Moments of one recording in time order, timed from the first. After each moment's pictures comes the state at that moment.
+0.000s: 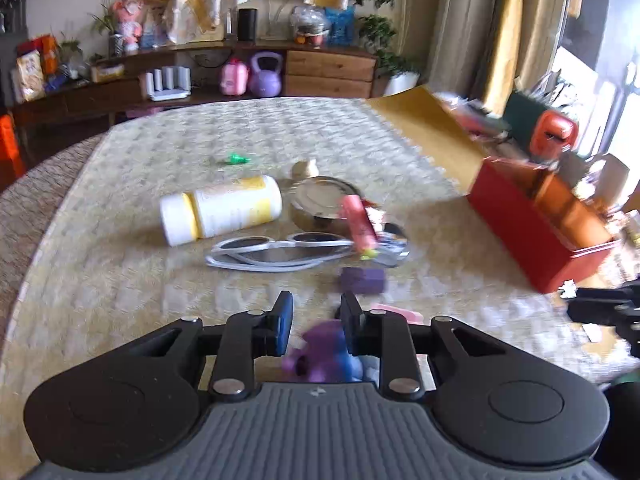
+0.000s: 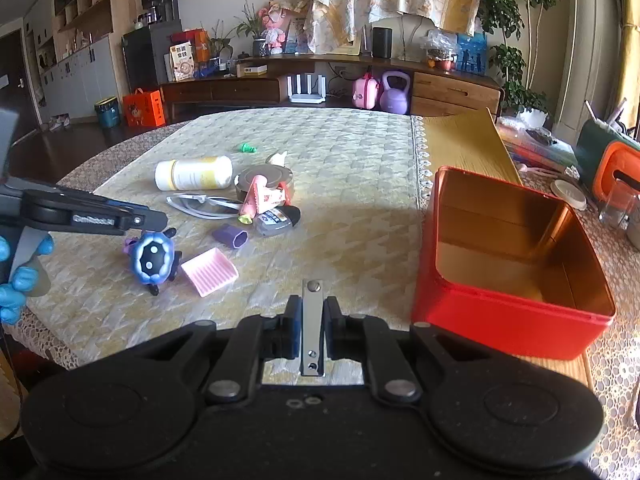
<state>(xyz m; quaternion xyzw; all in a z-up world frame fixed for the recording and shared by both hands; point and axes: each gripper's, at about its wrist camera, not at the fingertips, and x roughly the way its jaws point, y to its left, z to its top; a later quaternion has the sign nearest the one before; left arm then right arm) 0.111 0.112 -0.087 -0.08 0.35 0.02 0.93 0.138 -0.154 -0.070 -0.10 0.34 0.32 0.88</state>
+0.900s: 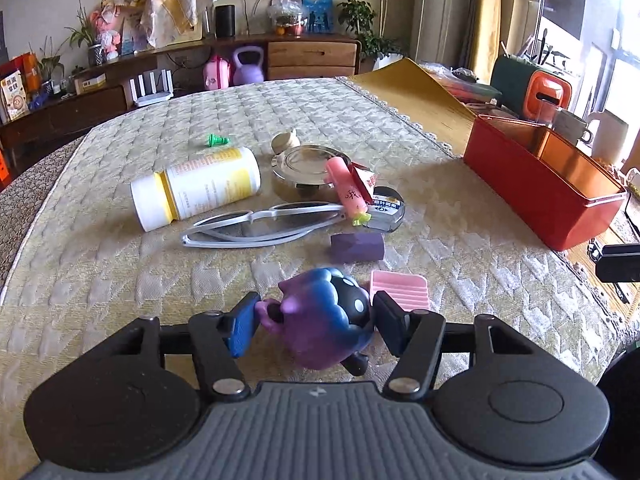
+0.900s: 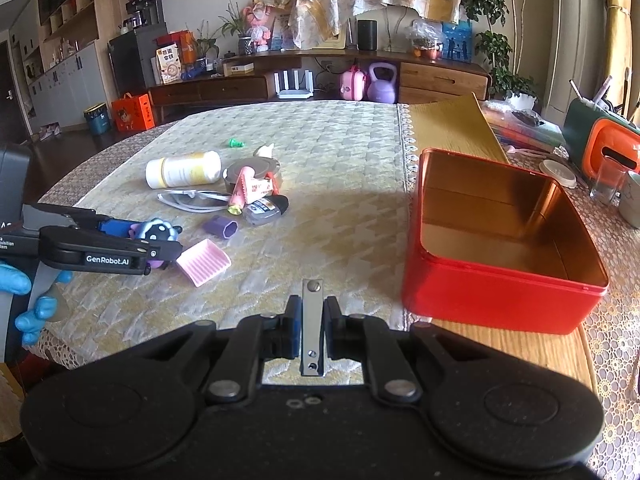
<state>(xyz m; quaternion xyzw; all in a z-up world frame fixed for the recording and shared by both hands) 0.122 0.096 -0.121 -0.03 0.36 0.02 0.93 0.134 -0.160 -0.077 -0.08 0.35 0.30 0.88</state>
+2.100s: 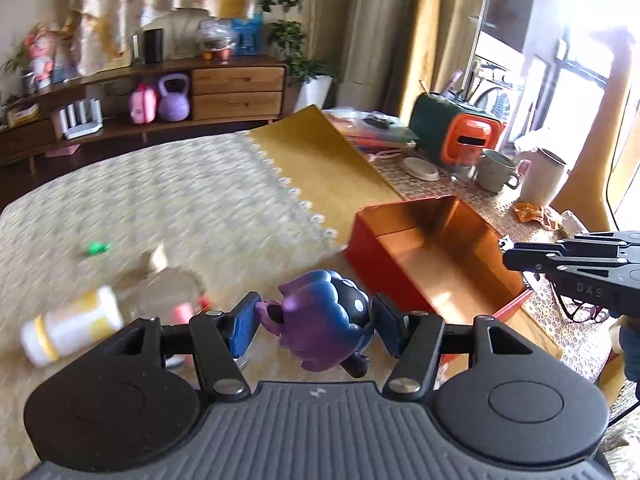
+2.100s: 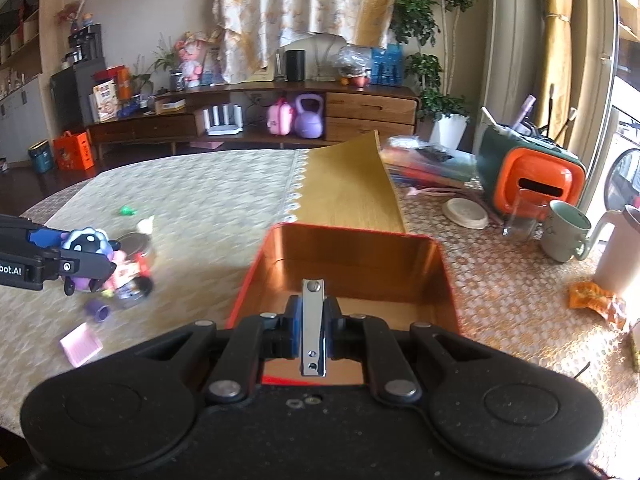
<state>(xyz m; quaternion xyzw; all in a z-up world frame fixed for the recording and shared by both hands) 0.209 0.005 -0.033 -0.04 0.35 -0.08 0.93 0.230 -0.236 -0.039 -0.07 0.31 0.22 0.92</state>
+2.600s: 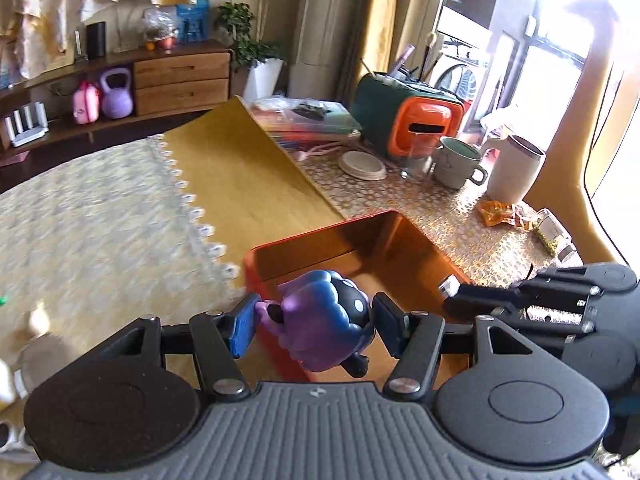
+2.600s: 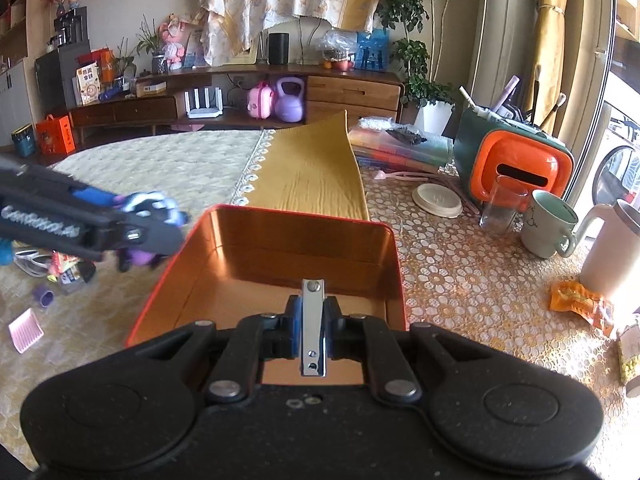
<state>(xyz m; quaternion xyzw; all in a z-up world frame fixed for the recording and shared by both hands) 0.299 -0.084 -0.042 -0.03 0.37 -0.14 0.92 0.264 -0.257 -0.061 -0.09 0.33 0.20 0.92</state>
